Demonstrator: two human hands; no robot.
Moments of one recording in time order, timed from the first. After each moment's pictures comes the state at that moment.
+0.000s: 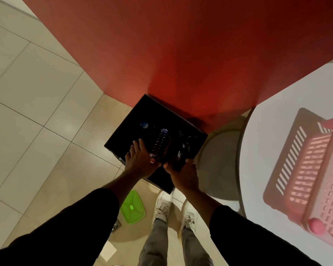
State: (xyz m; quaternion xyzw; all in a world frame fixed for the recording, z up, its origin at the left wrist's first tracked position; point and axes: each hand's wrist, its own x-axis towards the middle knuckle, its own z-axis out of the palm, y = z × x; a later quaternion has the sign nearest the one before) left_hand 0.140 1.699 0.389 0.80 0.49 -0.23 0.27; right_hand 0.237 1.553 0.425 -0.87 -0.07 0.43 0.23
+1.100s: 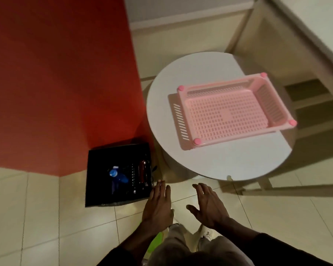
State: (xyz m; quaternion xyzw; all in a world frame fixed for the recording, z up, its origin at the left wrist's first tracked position) left_hand 0.093 1.508 0.567 0.96 -0.07 -0.24 0.09; right_hand 0.133 1.299 0.597 -0.95 -0.14 0.26 0.13
